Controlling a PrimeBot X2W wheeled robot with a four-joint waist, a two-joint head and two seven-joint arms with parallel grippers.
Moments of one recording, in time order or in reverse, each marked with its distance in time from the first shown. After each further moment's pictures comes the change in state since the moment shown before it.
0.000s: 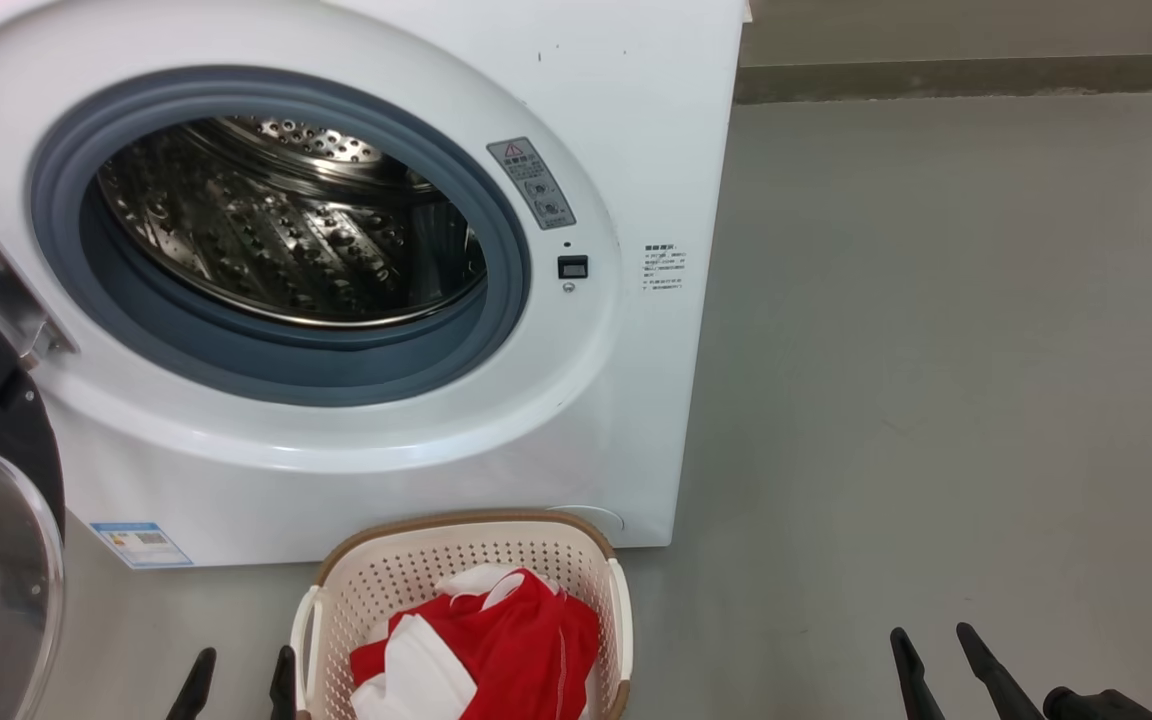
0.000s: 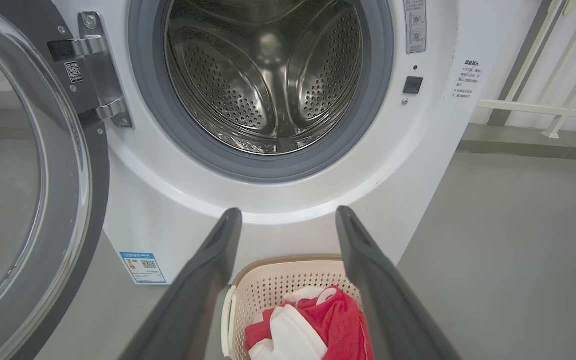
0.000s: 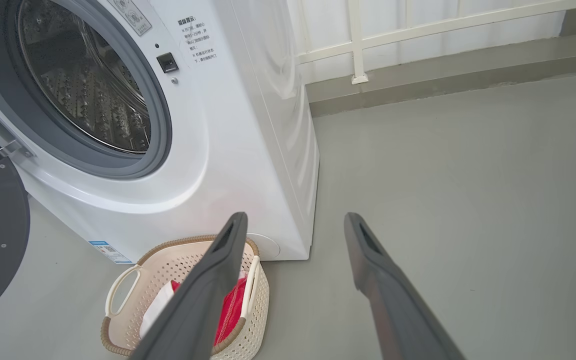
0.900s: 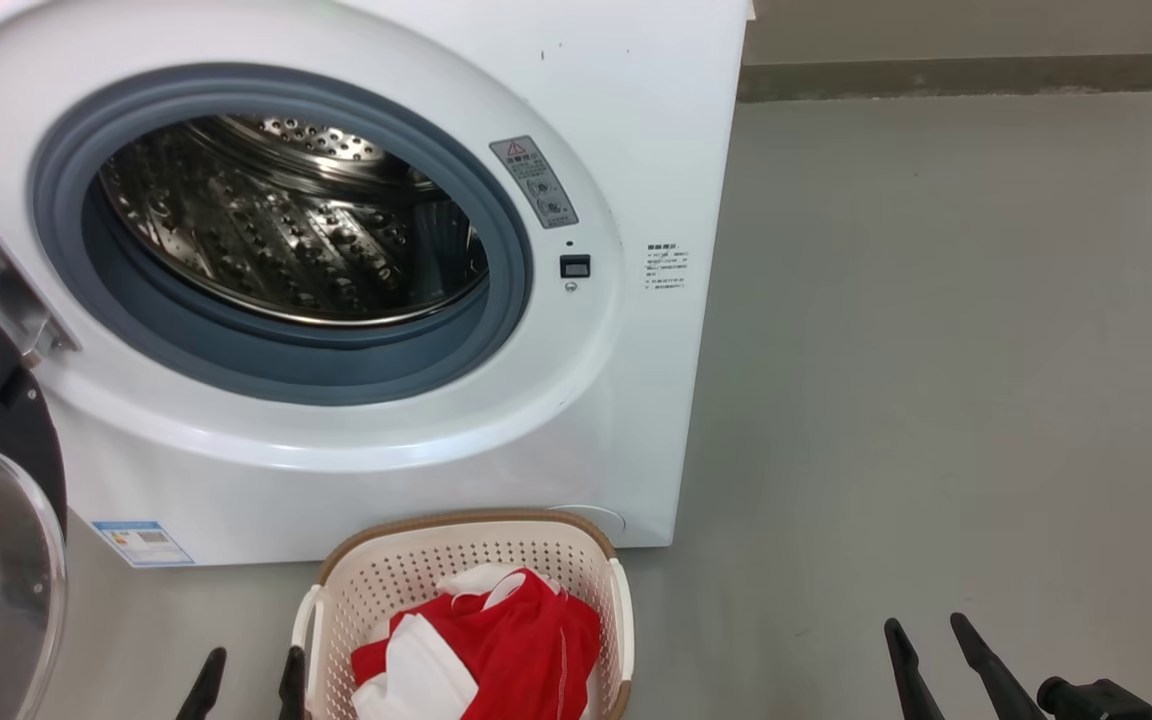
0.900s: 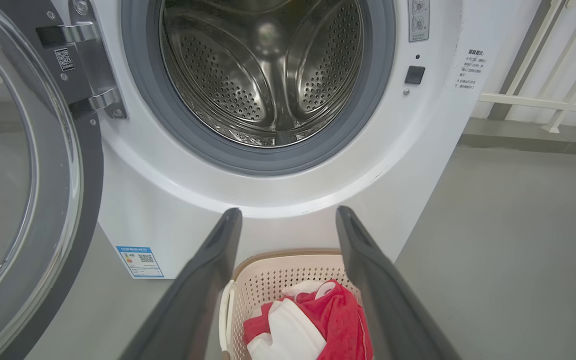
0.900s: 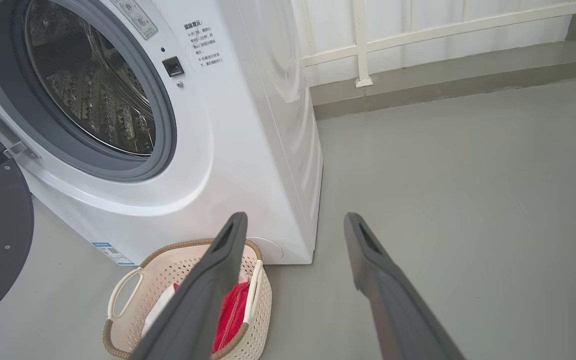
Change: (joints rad) left arm -0.036 0.000 -0.017 0.051 0.000 0.000 0.000; right arm -0.023 0.001 0.009 0.007 0.000 0.000 0.000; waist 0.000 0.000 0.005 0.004
